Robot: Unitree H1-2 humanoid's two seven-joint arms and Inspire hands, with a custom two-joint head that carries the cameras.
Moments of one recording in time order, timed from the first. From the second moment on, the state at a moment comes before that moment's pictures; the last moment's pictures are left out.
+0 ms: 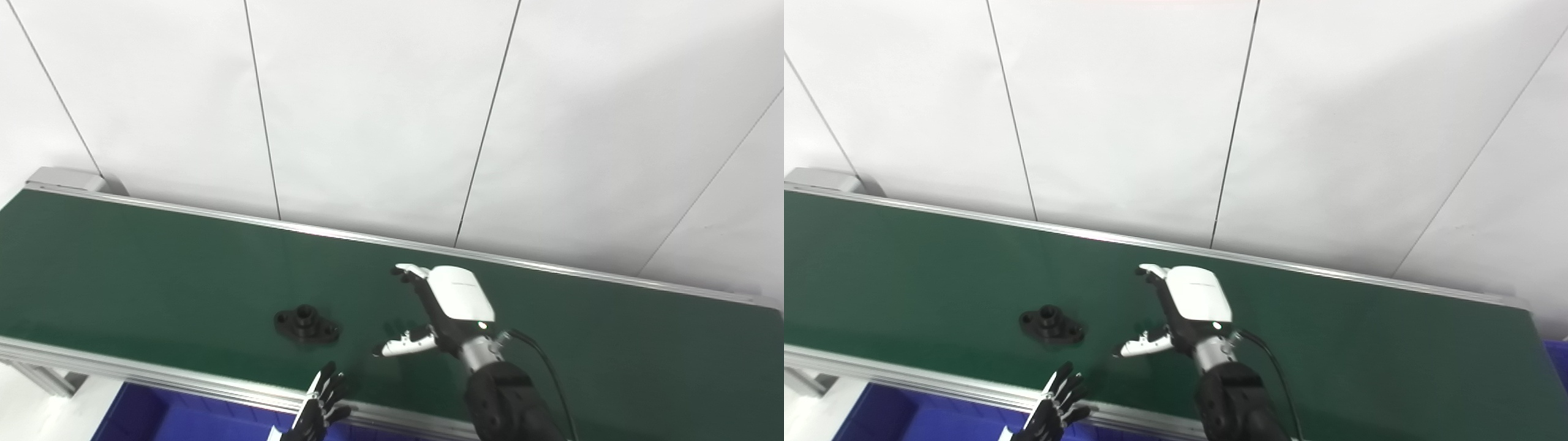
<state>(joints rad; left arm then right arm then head) 0.40 -0.03 -0.28 0.02 0.09 -0.43 -0.02 -0.29 -0.05 0.42 0.10 -1.04 0.19 0.13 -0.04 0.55</state>
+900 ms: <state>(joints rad) 0.44 -0.05 -0.30 -0.02 0.12 -0.43 -0.02 -0.44 0.01 0.57 0.41 -1.06 0.22 -0.01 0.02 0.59</state>
